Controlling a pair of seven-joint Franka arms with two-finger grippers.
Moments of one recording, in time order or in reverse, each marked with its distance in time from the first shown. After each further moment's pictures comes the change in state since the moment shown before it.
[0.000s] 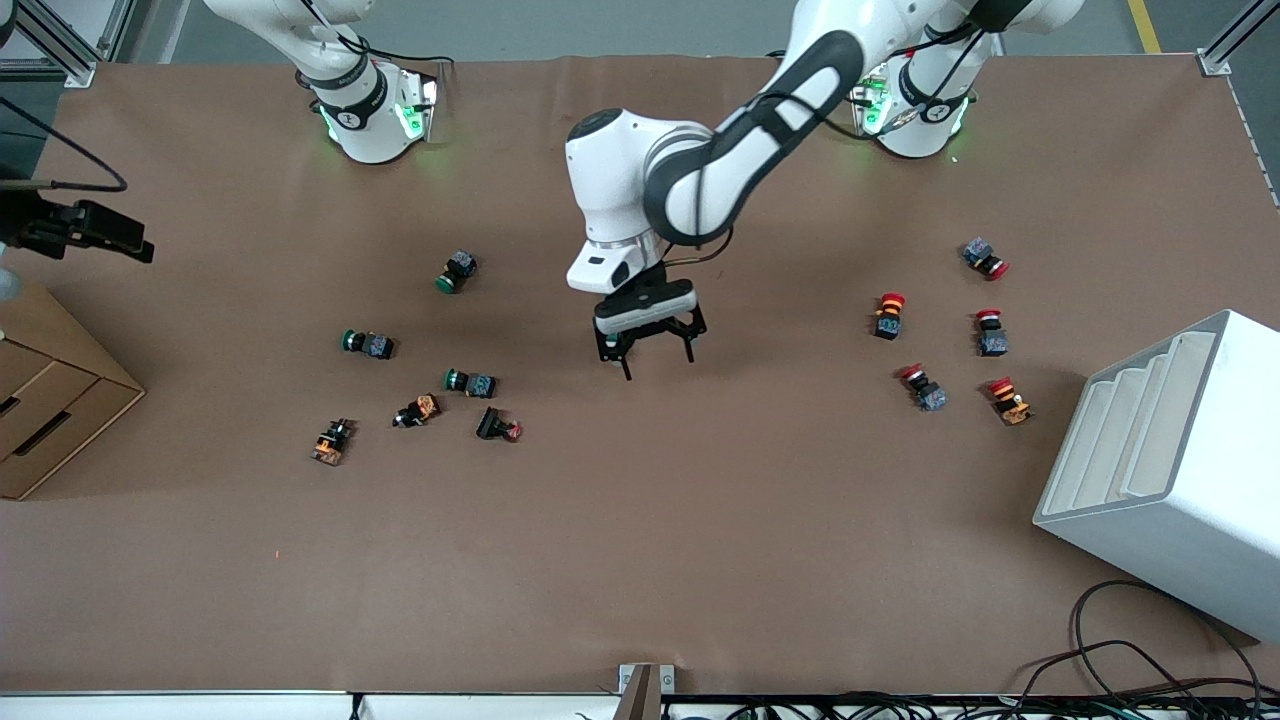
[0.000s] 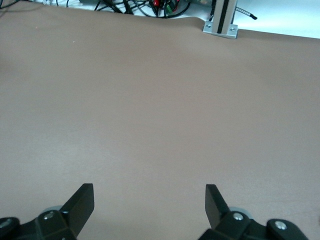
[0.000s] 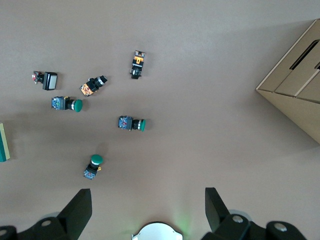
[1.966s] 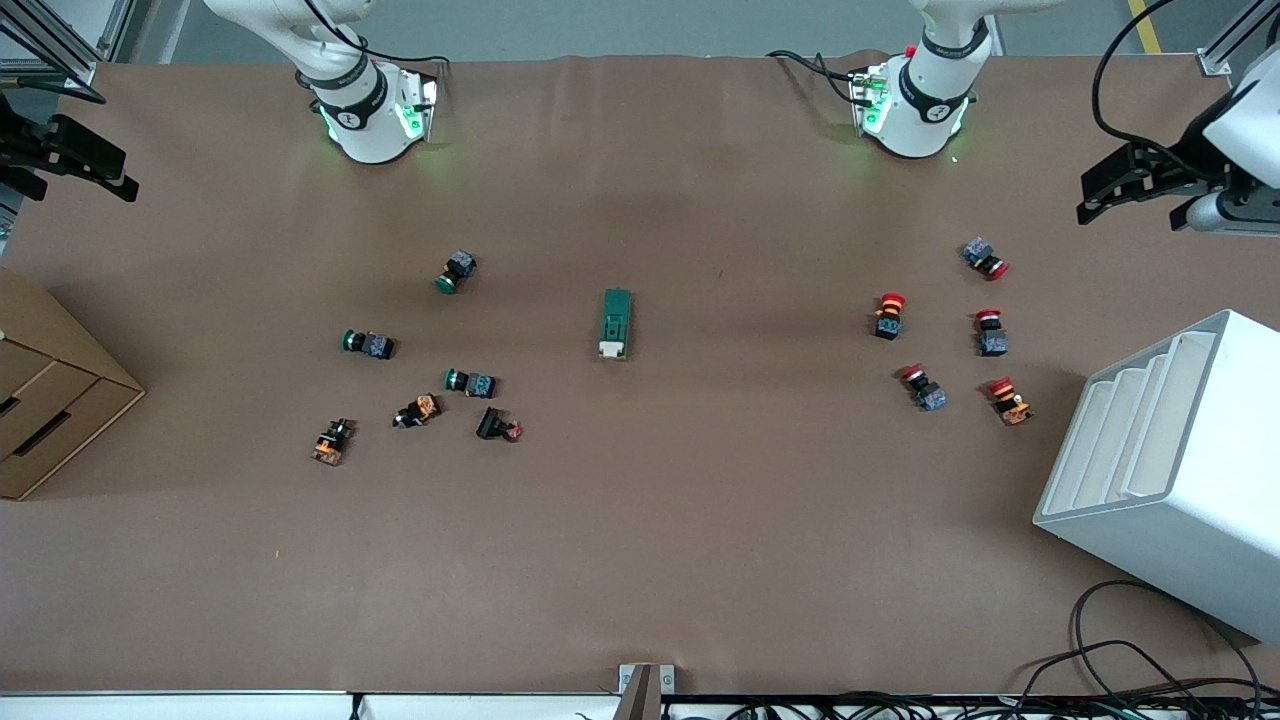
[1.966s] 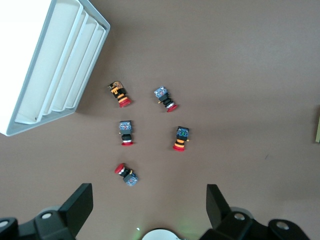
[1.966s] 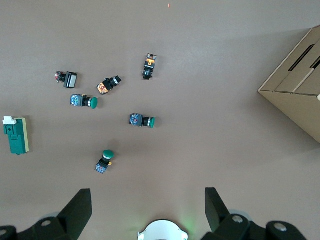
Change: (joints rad) left arm 0.566 -0.686 0.320 -0.077 -0.947 -0.616 1.604; right arm 0.003 -0.112 0.004 -0.011 0.032 -0.031 -0.005
